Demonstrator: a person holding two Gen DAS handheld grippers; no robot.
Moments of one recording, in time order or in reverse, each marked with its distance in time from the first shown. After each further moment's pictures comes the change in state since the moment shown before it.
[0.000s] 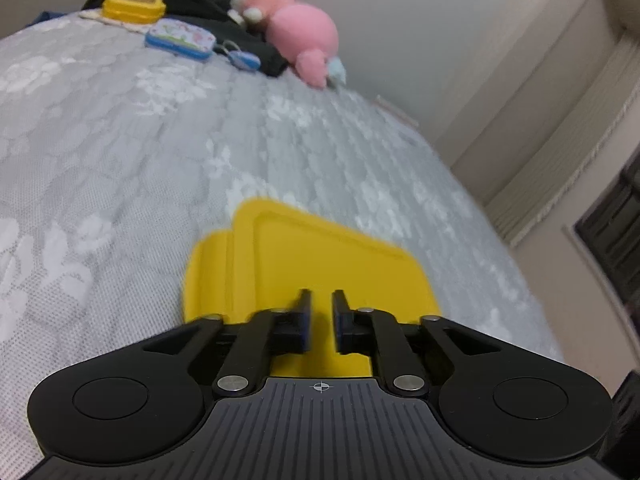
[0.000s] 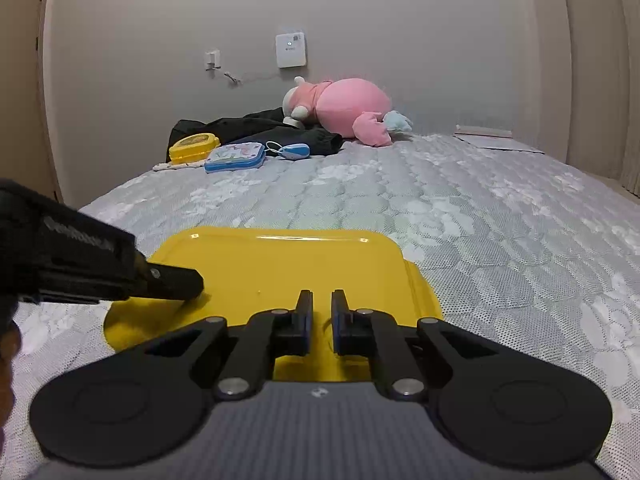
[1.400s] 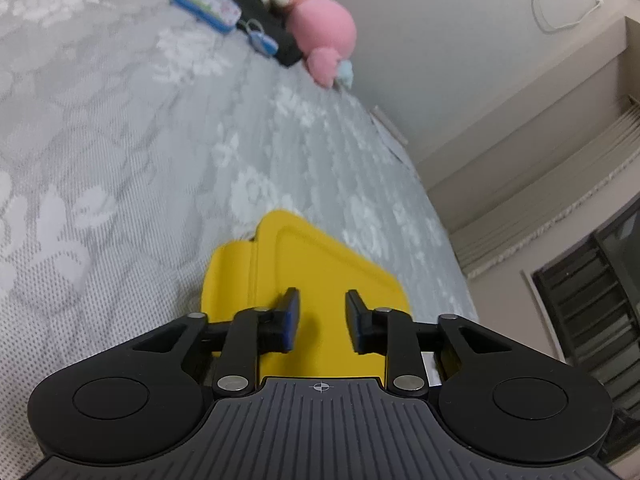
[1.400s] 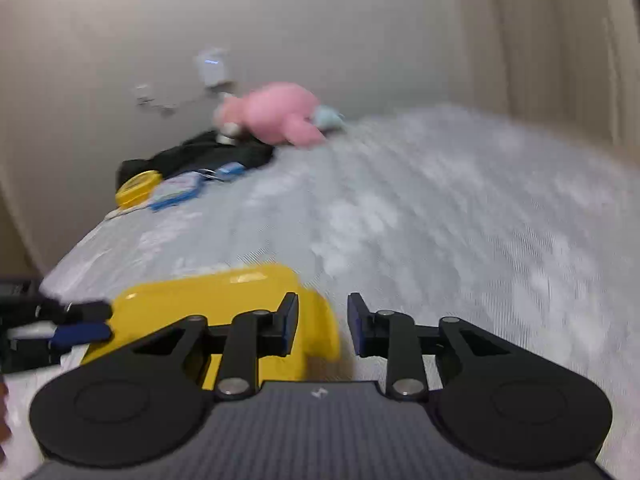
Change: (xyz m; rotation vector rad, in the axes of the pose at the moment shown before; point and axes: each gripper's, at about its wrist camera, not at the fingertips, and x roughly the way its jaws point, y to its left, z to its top) left arm 0.013 0.041 0.008 -0.213 0.078 -0.149; right arm -0.012 -0.082 0.017 0.334 0.056 -0.042
